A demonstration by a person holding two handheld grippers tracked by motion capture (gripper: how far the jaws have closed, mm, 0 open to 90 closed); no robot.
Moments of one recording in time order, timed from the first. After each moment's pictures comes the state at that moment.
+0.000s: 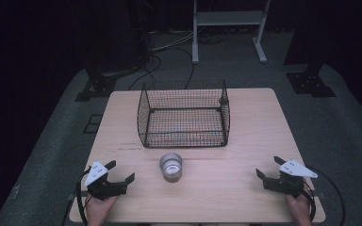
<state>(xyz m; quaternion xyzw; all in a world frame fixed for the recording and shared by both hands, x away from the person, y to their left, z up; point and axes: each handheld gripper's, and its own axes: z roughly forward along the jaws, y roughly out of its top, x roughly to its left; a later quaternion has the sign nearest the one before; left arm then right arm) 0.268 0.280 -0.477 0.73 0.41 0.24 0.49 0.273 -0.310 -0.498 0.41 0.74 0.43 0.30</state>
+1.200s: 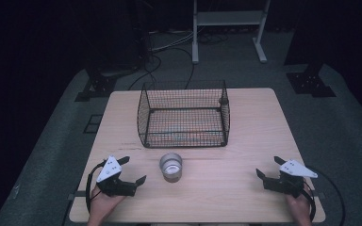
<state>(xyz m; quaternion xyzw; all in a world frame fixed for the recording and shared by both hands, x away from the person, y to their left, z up) 0.274 0.245 -0.448 0.80 0.30 0.21 0.48 0.273 -0.310 -0.498 0.41 0.74 0.43 0.30</state>
